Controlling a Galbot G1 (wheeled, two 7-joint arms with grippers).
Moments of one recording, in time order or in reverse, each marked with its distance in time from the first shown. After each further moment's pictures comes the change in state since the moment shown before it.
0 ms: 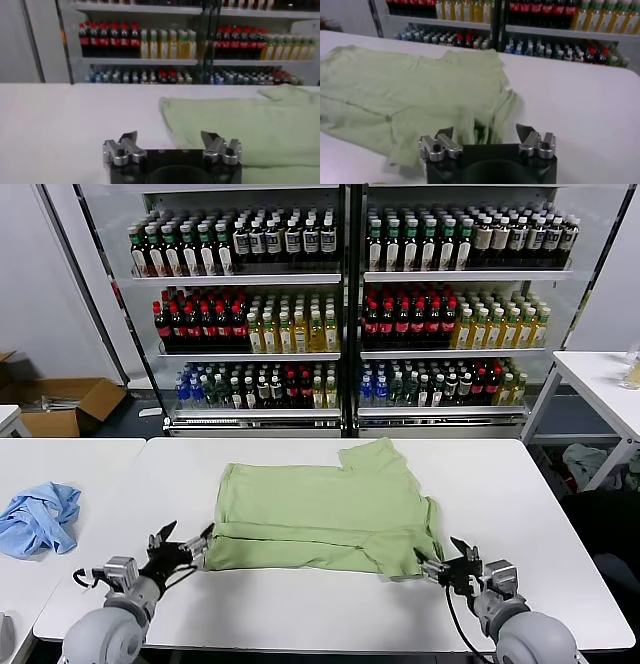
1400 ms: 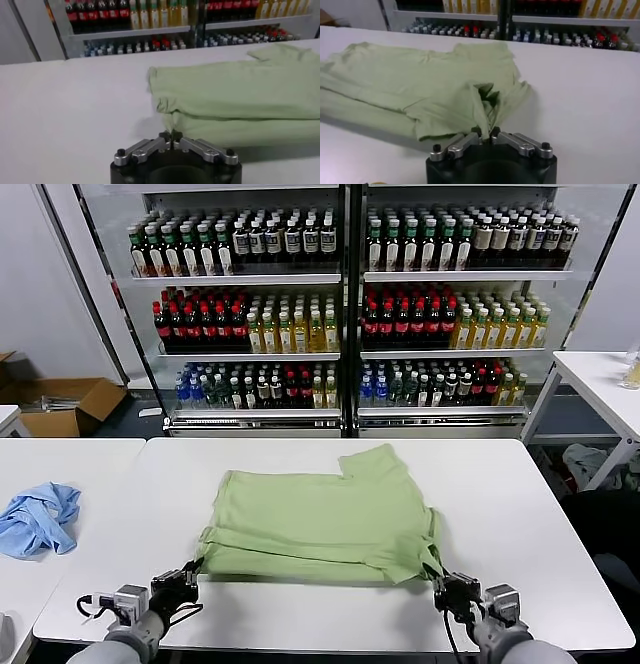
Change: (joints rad) left arm 0.185 0.025 -0.027 -0.197 0.096 0.117 -0.062; right arm -0.222 -0.025 0.071 0.204 -0.015 -0.016 0.015
